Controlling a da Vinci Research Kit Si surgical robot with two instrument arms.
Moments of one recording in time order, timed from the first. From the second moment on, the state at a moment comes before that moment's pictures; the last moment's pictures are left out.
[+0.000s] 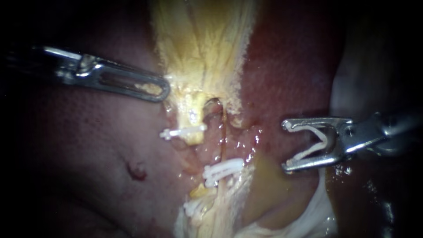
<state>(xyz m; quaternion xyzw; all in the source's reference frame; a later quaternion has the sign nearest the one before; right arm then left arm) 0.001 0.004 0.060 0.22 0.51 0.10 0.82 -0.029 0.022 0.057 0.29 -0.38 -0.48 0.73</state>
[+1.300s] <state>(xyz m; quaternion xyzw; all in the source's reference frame) 0.012 0.007 0.066 0.32 0.50 0.16 0.79 -0.028 0.022 0.055 0.29 -0.39 -0.49 0.73</state>
